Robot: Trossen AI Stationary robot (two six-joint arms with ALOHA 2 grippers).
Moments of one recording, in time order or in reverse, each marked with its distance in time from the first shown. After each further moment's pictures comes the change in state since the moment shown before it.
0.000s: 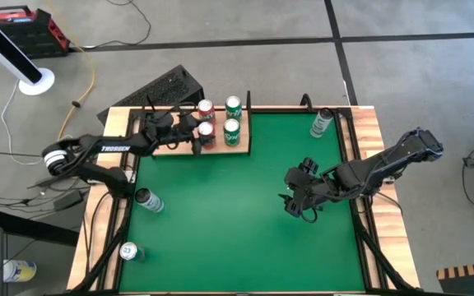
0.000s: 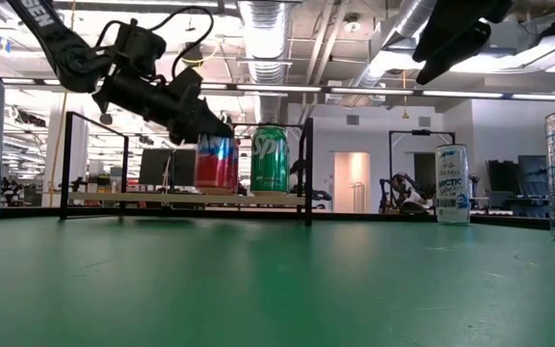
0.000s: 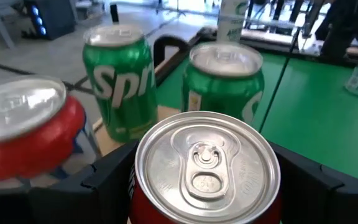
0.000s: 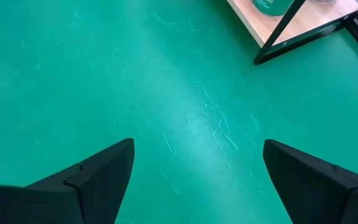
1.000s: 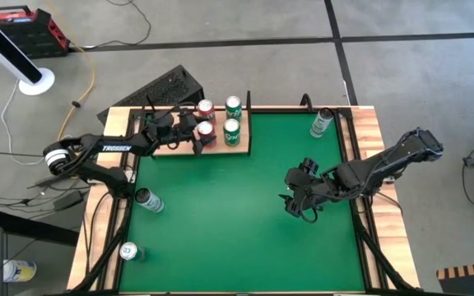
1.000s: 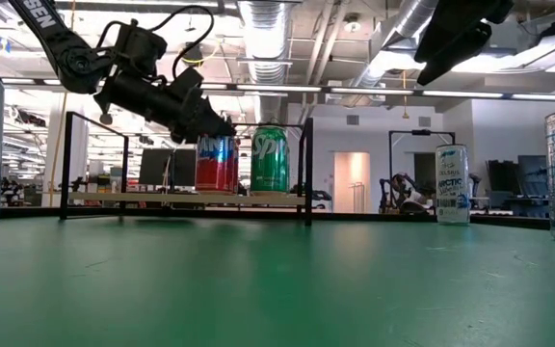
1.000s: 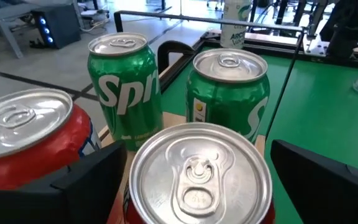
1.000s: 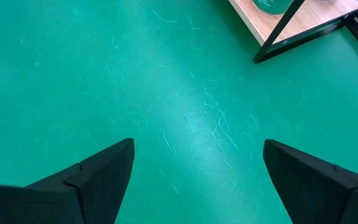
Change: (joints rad) left arm 0.002 0.012 0.001 0.013 -0.021 0.030; right arm 0.000 0.000 0.000 -0.006 -0.002 0.000
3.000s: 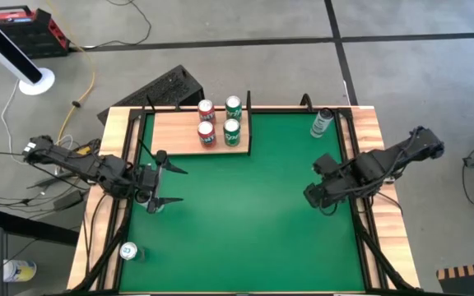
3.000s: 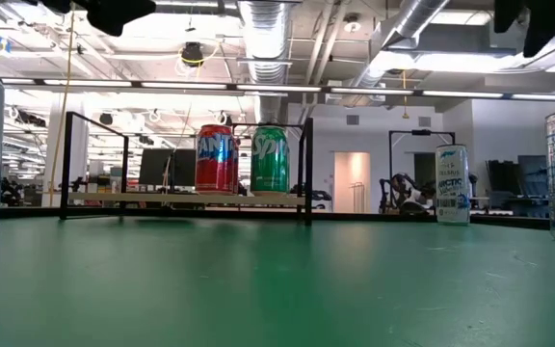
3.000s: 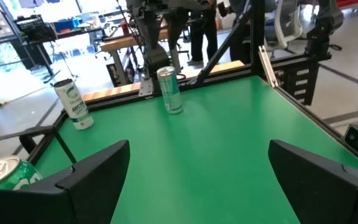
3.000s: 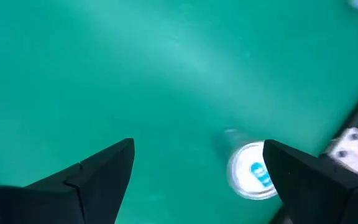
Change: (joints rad) left arm -0.948 -0.773 0.000 -0.669 -0.445 0.098; right arm 0.061 -0.029 0.250 -0.686 -0.186 0.742
